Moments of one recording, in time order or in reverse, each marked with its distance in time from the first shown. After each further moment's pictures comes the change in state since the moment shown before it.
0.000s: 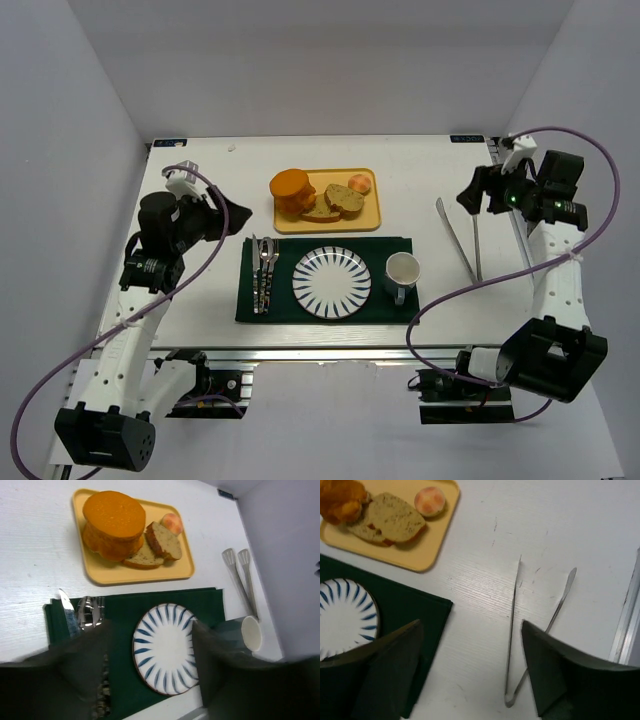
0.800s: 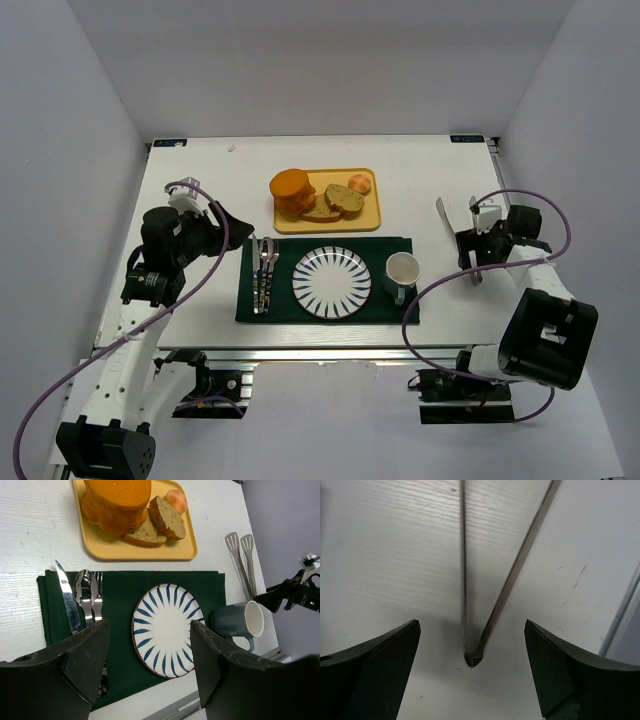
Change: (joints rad) left arm 0.000 -0.088 -0.098 -0.036 0.017 -0.041; right arm -0.021 0.047 -0.488 0.162 0.316 -0.328
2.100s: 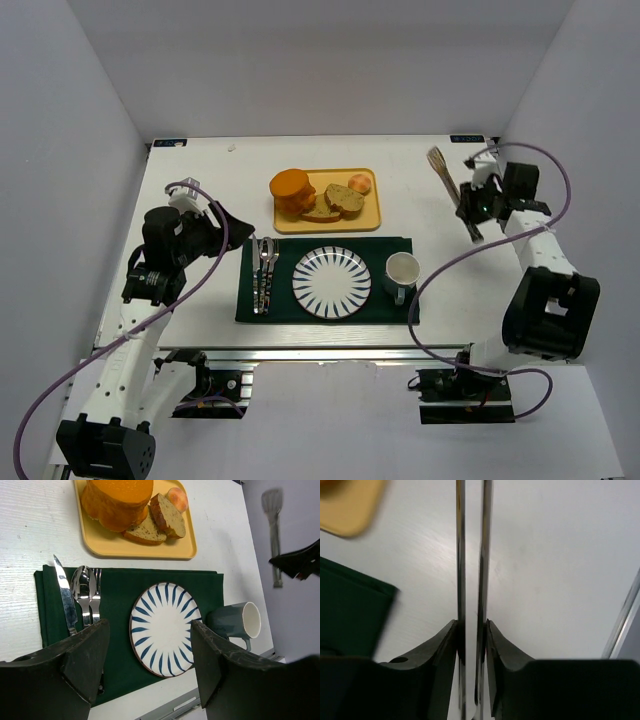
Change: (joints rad) left arm 0.000 0.008 -0.002 -0.007 -0.004 -0.027; right arm 0.068 0.188 0.286 0.043 -0.138 0.081
